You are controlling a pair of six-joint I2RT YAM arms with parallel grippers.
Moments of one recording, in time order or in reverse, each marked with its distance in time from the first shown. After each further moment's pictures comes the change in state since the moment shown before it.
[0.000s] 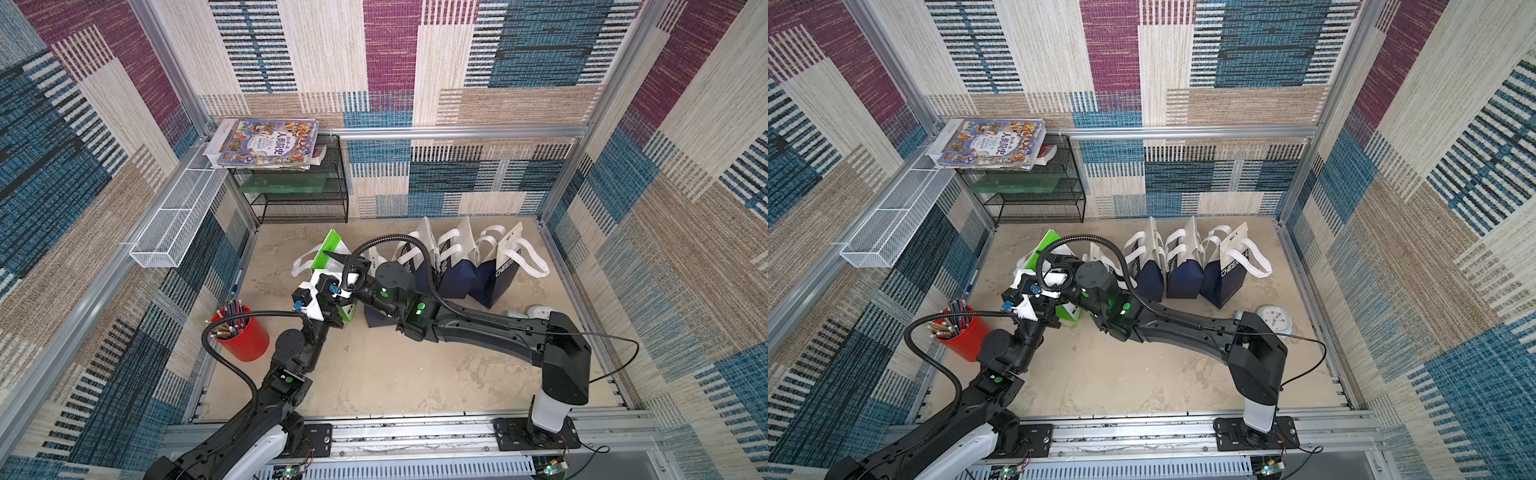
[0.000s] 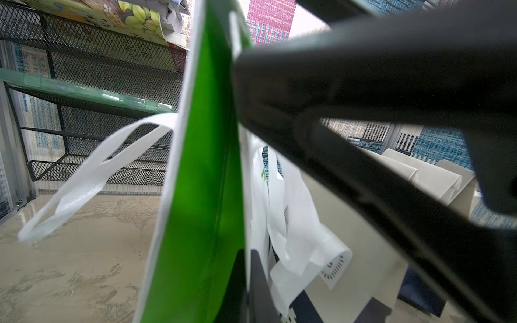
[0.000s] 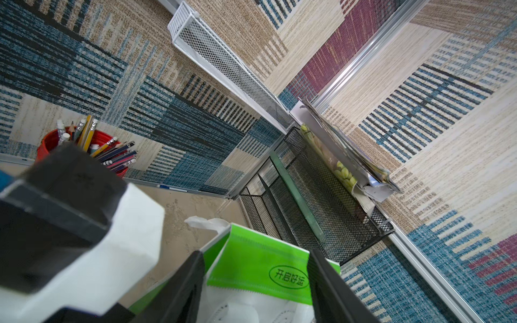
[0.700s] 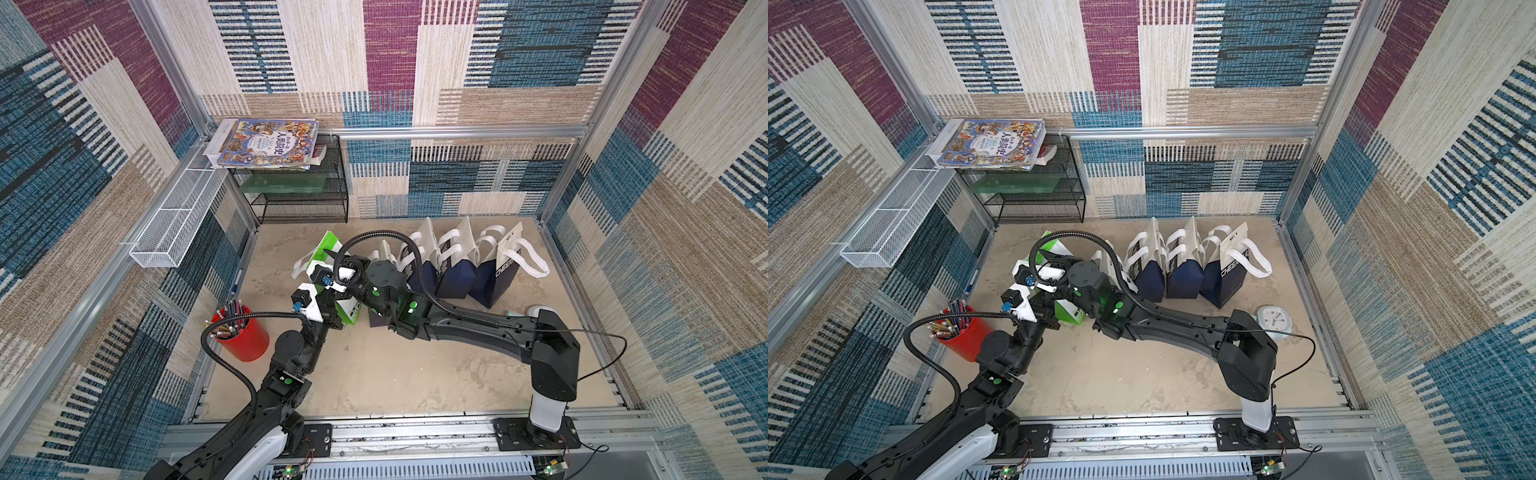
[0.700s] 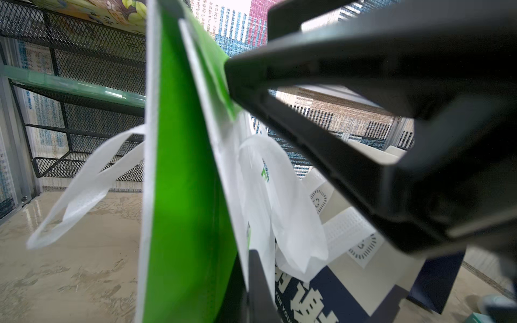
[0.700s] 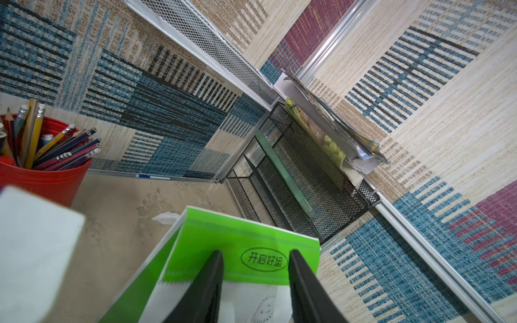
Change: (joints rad) left arm 0.000 -0.018 -0.009 -0.014 -0.001 0.000; right arm 0.006 0.042 0.035 -0.019 0.124 0.039
